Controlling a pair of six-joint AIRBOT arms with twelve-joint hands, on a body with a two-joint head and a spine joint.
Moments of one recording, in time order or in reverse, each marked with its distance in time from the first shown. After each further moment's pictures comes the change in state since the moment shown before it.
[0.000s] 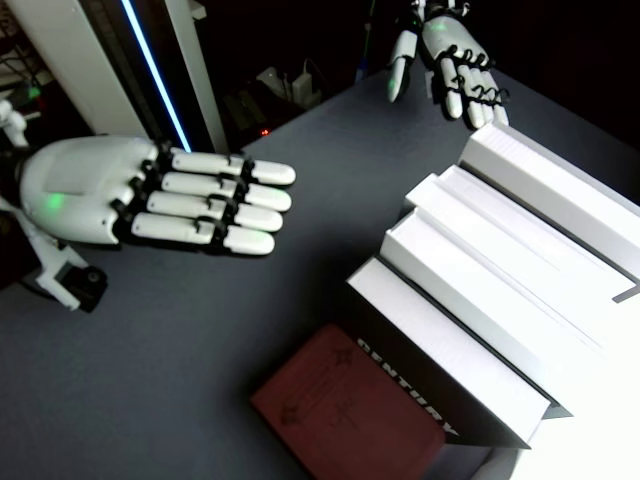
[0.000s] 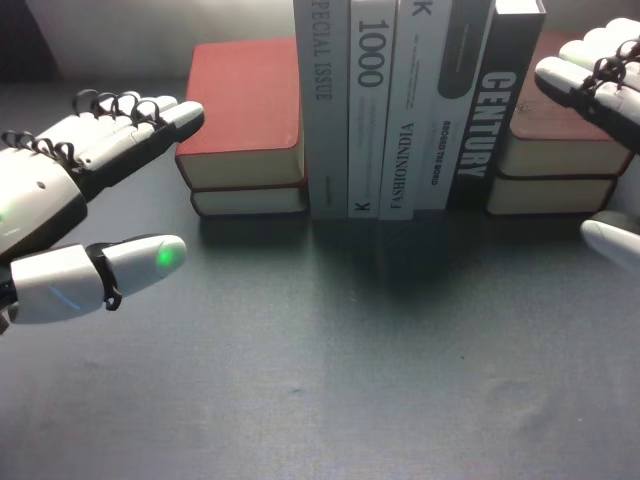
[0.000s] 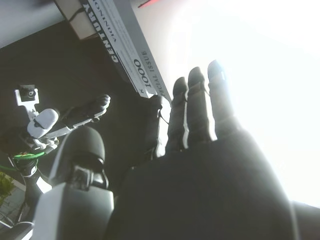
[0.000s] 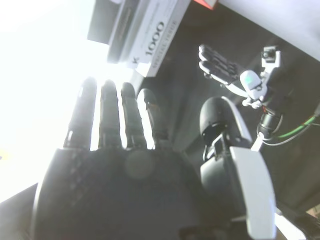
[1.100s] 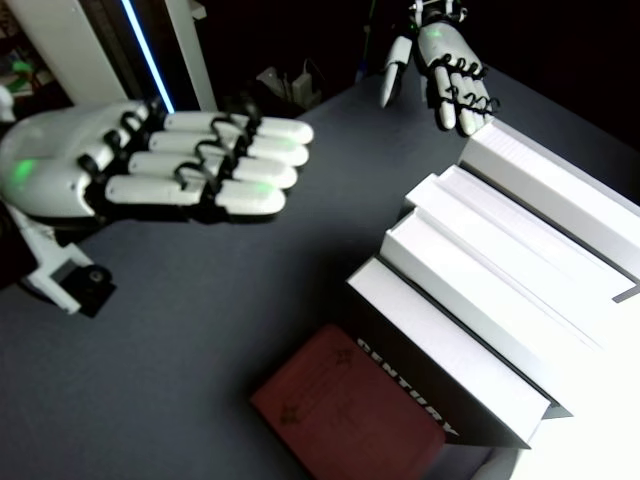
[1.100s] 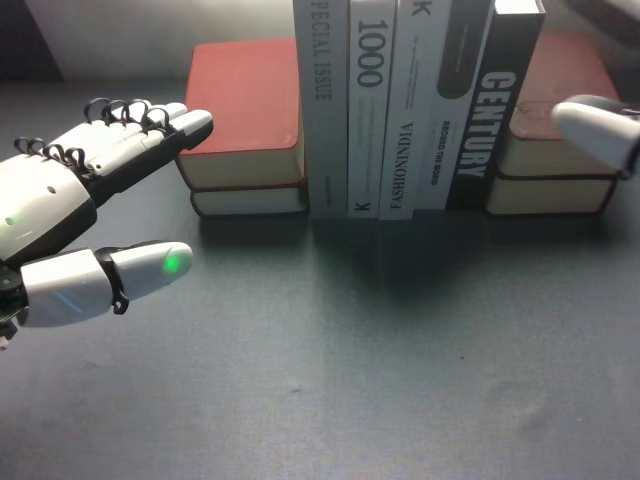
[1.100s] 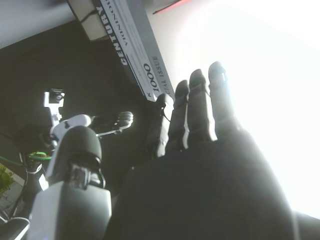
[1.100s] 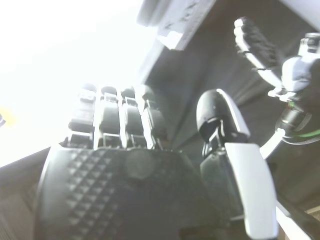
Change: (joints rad) left arm -0.009 -0.010 0.007 0.002 0.016 -0.019; right arm 0.236 -0.055 0.080 0.012 -0.085 -0.075
